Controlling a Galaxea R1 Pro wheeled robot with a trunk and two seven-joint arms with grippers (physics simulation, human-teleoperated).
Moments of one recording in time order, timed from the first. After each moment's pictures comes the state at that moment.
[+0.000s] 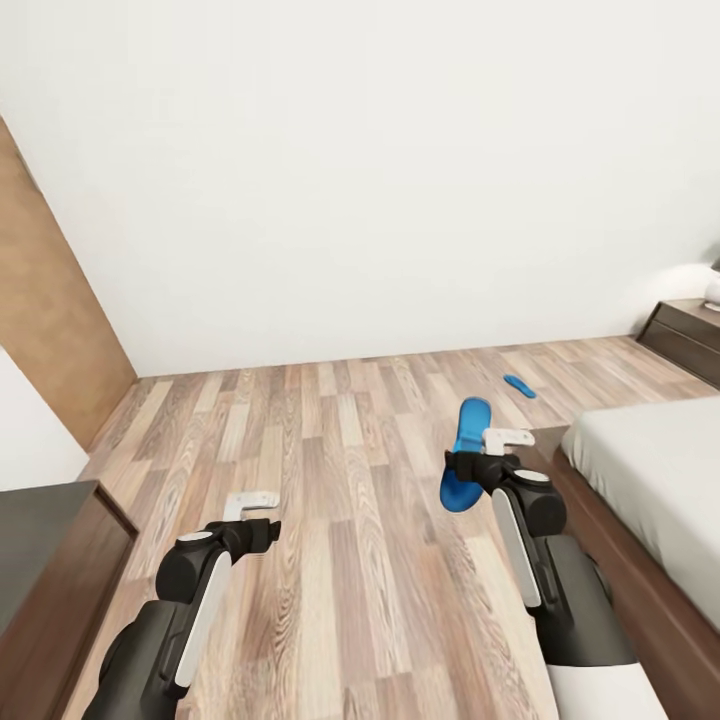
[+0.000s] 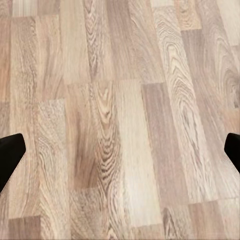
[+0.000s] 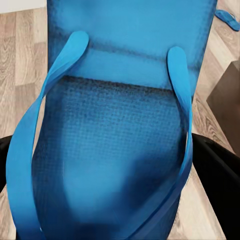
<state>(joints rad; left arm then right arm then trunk) -0.34 -0.08 -0.05 -1.52 0.06 0.91 0.15 -0.53 0.07 0.04 -1.54 -0.08 0.87 -0.19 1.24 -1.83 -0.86</state>
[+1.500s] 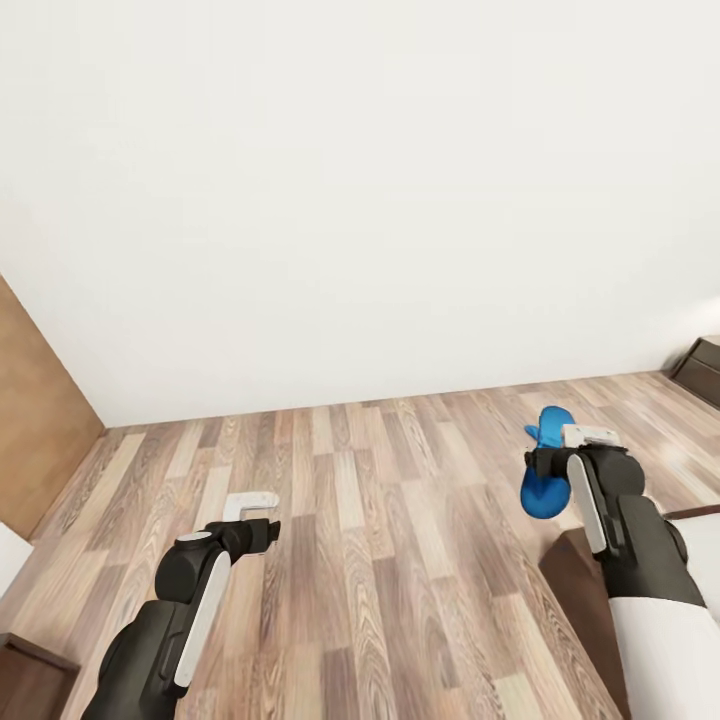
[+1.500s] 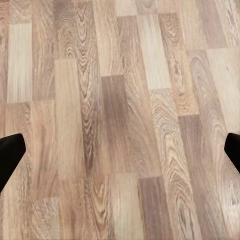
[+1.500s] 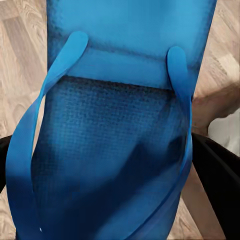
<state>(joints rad) -0.34 -0.08 -0.04 -1.52 0.06 0.91 0.15 -0.67 -0.14 -0.15 -1.36 -0.08 1.04 -0.18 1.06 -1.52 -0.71</state>
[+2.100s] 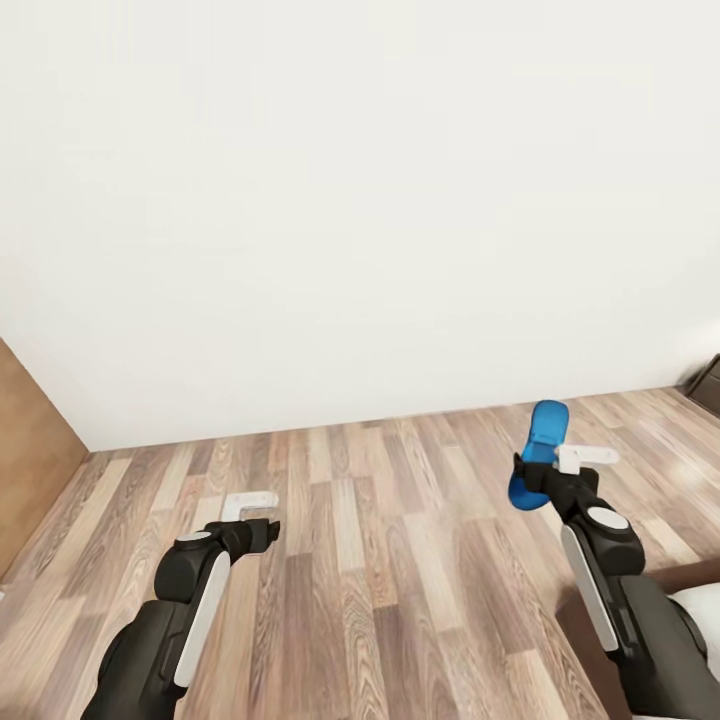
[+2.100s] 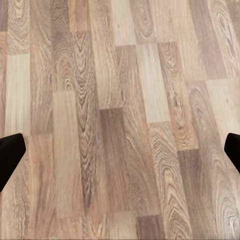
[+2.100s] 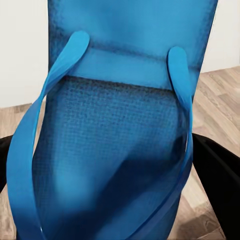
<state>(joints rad) -0.34 -0.08 -0.04 -1.52 0.06 0.91 0.15 -0.41 -0.13 -0.06 -1.55 -0.08 0.57 -0.18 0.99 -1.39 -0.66</state>
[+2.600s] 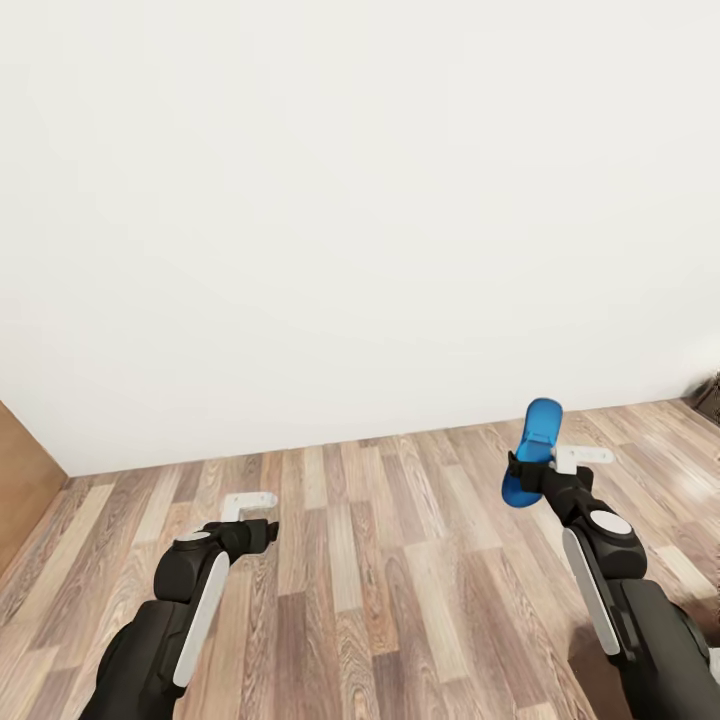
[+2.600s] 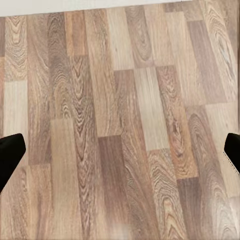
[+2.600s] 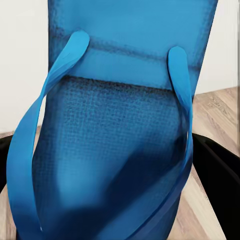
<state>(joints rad) -0.34 -0.08 -0.04 -1.52 0.06 0.91 0.15 -0.40 -0.13 -0.07 -1.55 -0.08 0.52 -0.12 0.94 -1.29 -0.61</state>
